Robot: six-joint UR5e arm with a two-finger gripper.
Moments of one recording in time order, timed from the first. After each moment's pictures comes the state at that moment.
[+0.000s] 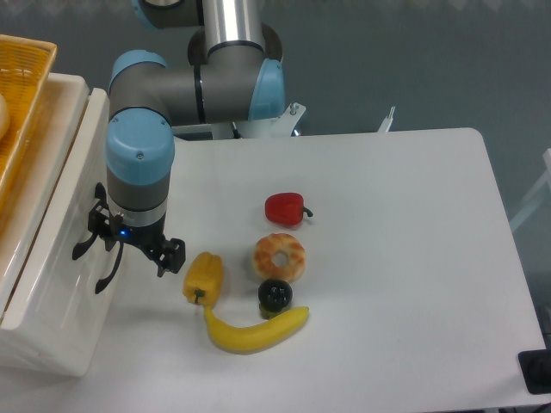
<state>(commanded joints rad) 2.11 -1.91 -1.56 -1.19 1.34 0.52</state>
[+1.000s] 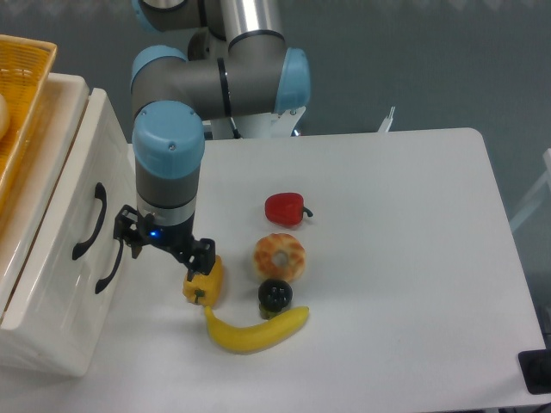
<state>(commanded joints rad) 2.20 -1.89 -1.50 -1.19 1.44 0.59</state>
